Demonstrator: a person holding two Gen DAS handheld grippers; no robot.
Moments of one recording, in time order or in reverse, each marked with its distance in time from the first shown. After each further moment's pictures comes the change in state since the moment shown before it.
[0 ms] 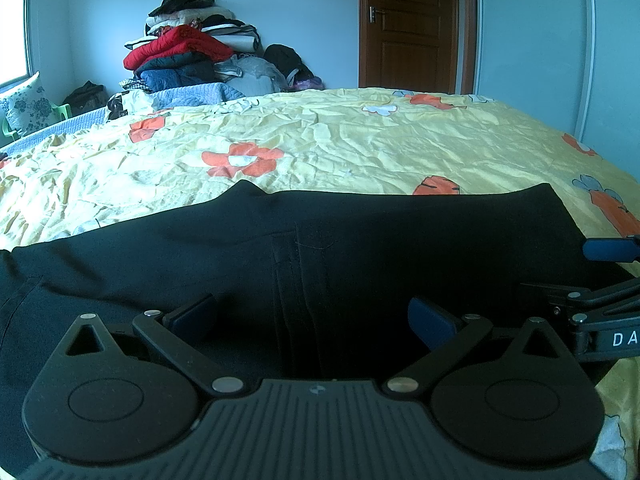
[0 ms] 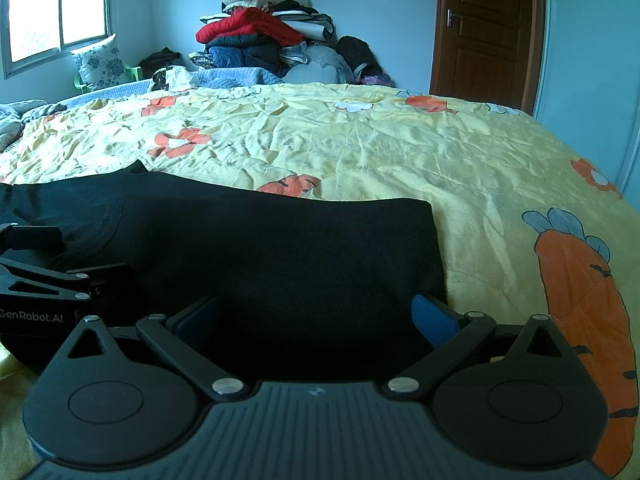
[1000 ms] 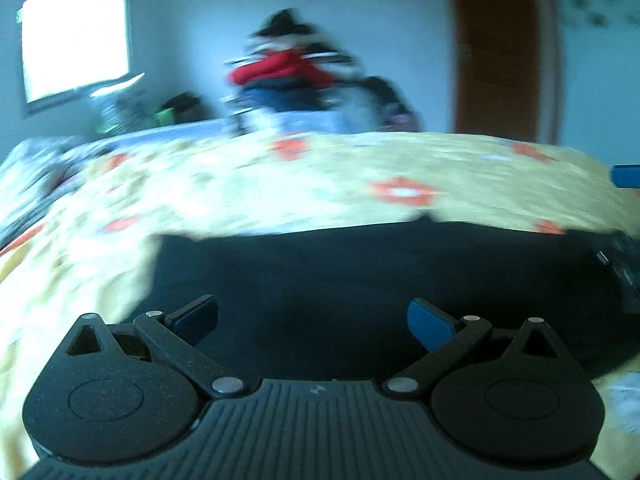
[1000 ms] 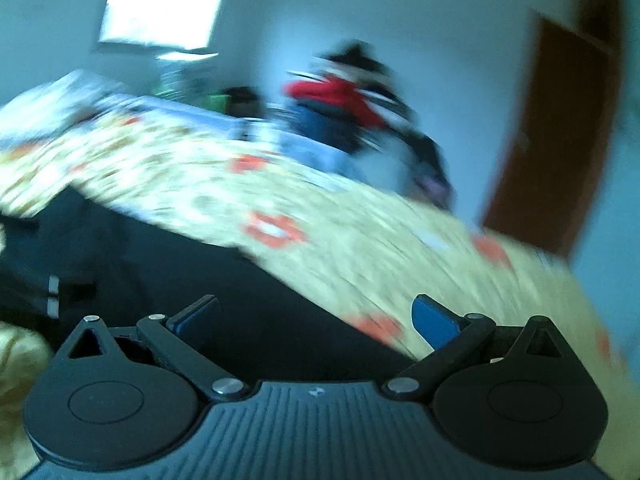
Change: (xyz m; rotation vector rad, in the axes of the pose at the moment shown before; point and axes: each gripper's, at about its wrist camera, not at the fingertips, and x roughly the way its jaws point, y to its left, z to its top) left arm -0.104 0.111 -0.024 -0.149 -0.072 0.289; right arm -0.050 0.097 0.041 -0.398 -0.242 0.107
